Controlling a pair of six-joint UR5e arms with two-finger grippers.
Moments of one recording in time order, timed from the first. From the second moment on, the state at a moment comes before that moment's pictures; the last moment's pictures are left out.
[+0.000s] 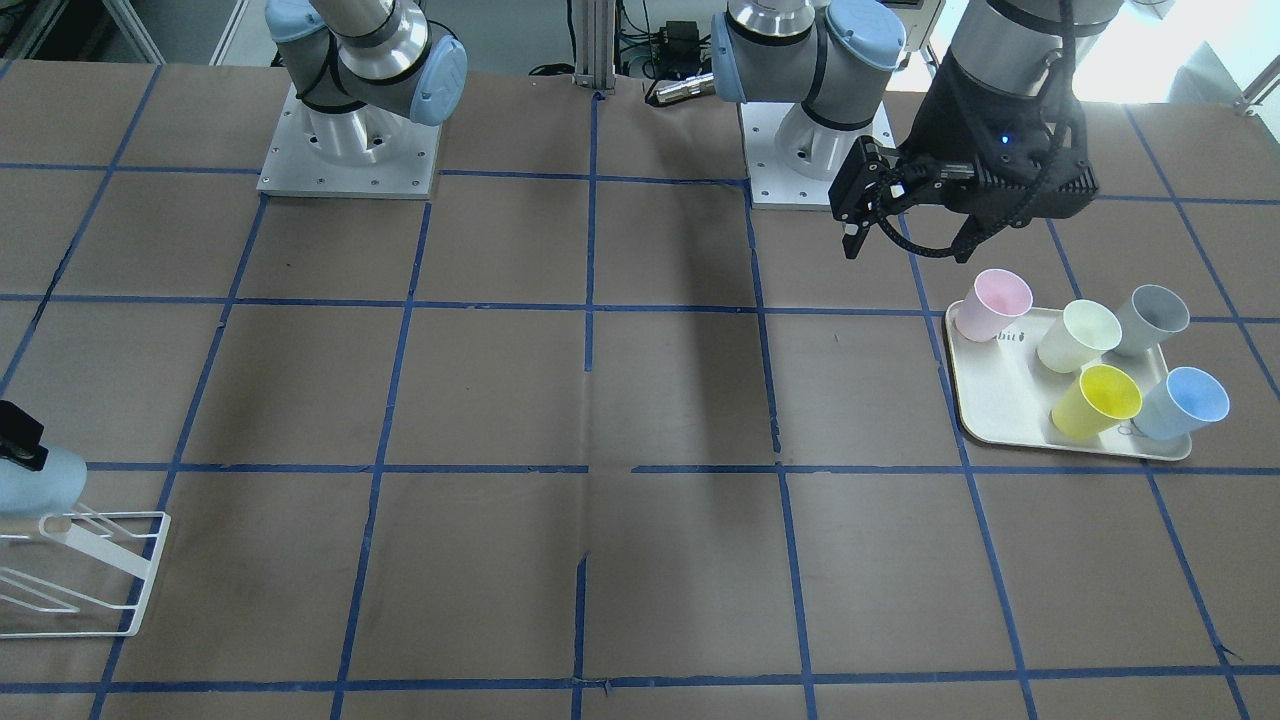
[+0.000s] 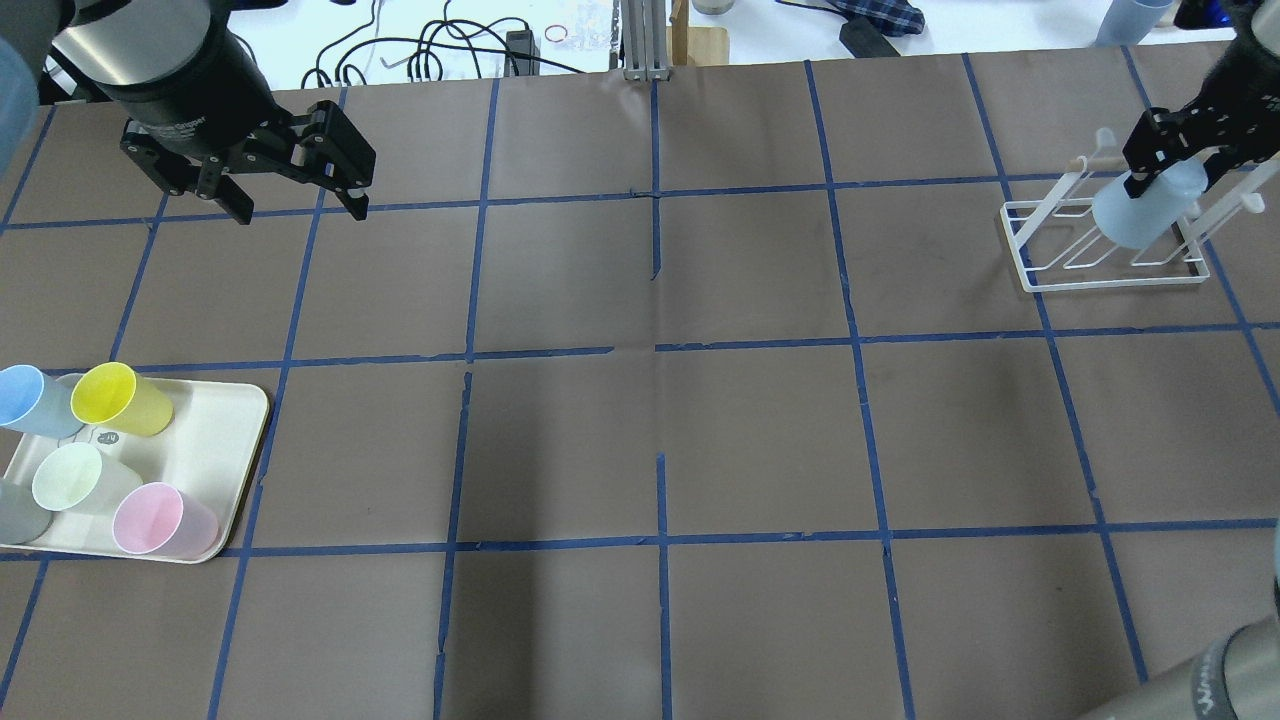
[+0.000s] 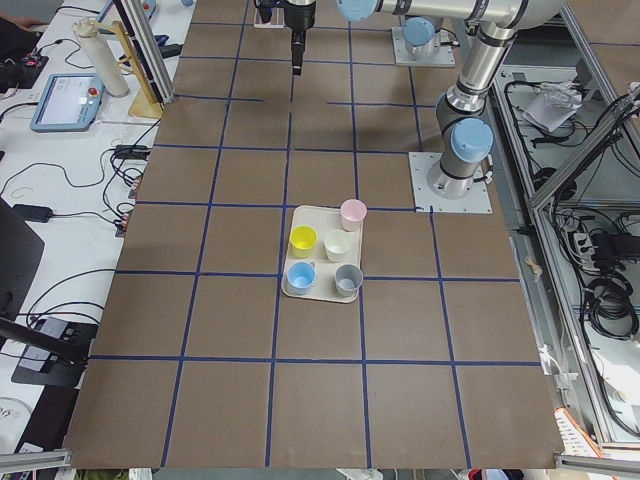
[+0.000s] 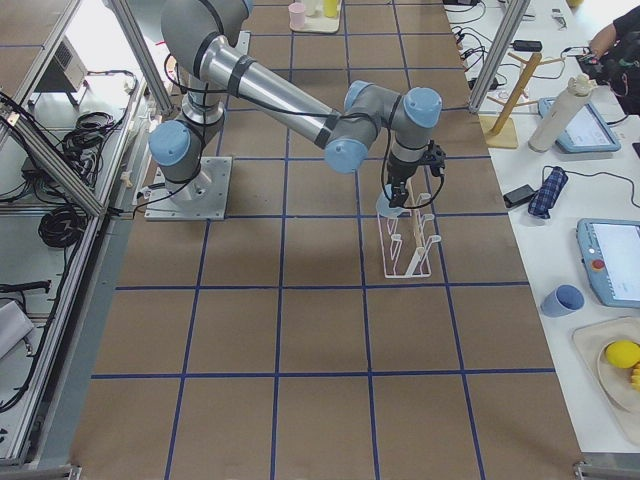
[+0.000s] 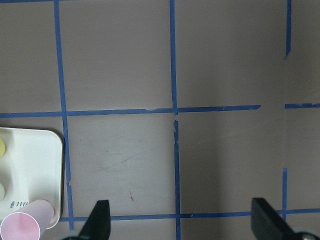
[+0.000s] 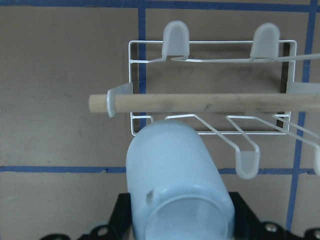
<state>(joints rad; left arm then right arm) -1.53 -1.56 -1.51 -1.59 1.56 0.06 1.13 -1.26 1.46 -1.76 -1.59 -0.46</state>
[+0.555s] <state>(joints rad) -1.52 -1.55 -1.52 -1.61 1.54 0.06 1.15 -1.38 1.45 -1.54 -1.41 -0.46</state>
